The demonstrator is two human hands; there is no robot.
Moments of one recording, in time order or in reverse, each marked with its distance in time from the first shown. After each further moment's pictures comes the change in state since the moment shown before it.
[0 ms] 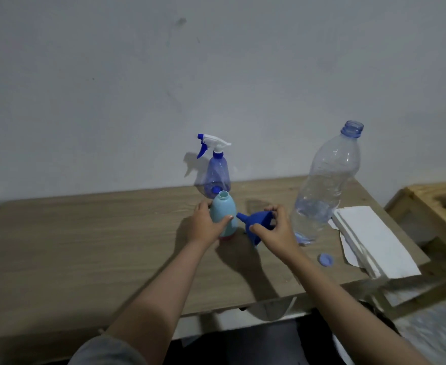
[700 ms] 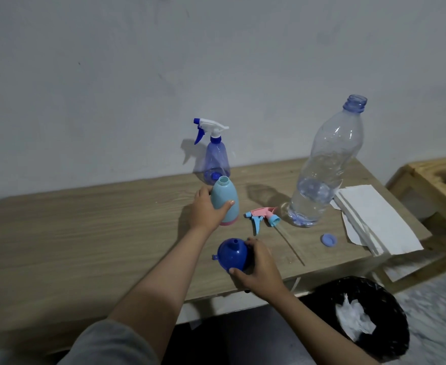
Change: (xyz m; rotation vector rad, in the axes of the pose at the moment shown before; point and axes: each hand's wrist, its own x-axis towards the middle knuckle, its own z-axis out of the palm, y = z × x) left_hand 0.003 -0.005 0.002 -0.041 -0.020 0.033; right_hand -0.075 0.082 0.050 -0.275 -0.117 -0.201
